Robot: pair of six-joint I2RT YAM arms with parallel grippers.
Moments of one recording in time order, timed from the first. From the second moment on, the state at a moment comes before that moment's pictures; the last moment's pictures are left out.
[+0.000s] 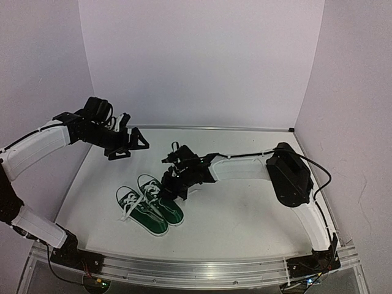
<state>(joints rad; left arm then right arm) -0.43 1.37 1.22 -0.68 0.42 -0.50 0.97 2.36 1.82 -0.32 -0.42 1.13</state>
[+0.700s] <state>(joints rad) -0.44 1.47 1.20 -0.65 0.56 -0.41 0.80 1.75 1.15 -0.28 -0.19 1.13</state>
